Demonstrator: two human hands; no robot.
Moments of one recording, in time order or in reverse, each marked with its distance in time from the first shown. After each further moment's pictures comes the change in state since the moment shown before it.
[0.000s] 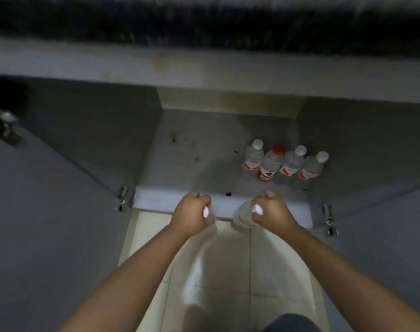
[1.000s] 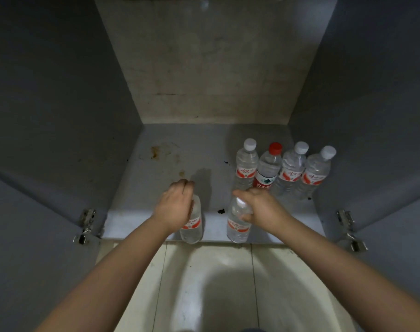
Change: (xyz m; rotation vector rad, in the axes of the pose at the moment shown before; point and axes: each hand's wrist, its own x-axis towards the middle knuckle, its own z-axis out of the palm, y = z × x) left_hand 0.105 -0.040 0.056 0.256 0.140 0.155; right_hand 0.082 0.039 0.042 -0.202 0.077 -0.249
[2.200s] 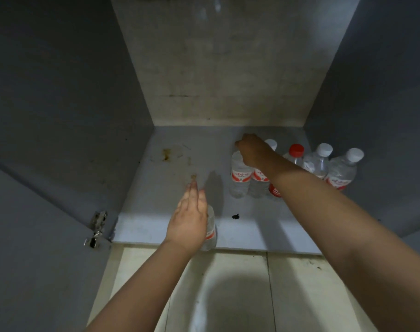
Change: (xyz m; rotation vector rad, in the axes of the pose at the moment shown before) left_hand -0.019 0.000 0.018 0.123 0.008 -0.071; right_hand 0.134 -0.017 -0.041 -0.378 0.073 0.008
